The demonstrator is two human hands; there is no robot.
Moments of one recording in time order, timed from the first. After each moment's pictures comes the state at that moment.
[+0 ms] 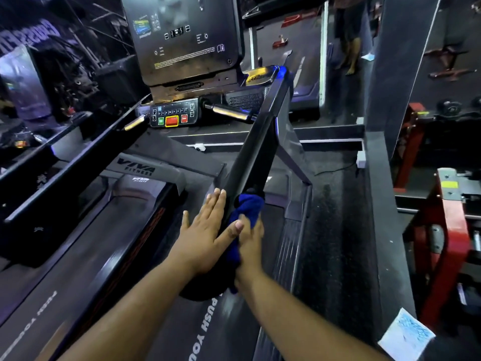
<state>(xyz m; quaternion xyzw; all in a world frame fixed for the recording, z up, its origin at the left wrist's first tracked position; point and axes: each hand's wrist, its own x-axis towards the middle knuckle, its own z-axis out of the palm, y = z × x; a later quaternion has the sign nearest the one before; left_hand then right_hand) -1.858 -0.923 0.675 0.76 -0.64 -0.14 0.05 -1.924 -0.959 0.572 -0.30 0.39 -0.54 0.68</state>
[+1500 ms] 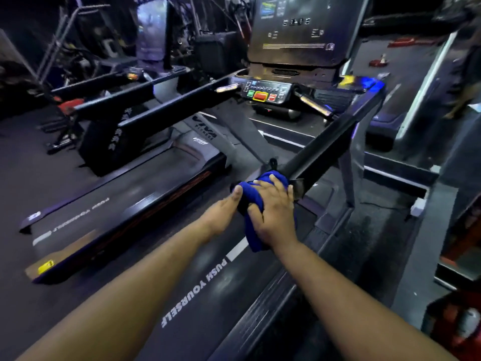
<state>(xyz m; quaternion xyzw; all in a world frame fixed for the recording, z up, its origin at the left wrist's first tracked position) -1.830 -0.810 0.643 0.80 -0.36 -0.30 0.38 -1.961 -0.902 0.613 -0.84 0.26 -0.39 0.27</state>
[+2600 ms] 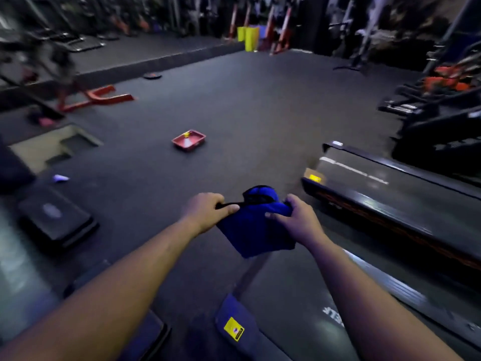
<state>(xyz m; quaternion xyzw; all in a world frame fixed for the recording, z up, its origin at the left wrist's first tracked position) -1.835 -0.081 0.624 0.96 0.21 0.04 0.20 -1.703 -0.306 0.596 -0.88 -0.27 0.06 0.39</state>
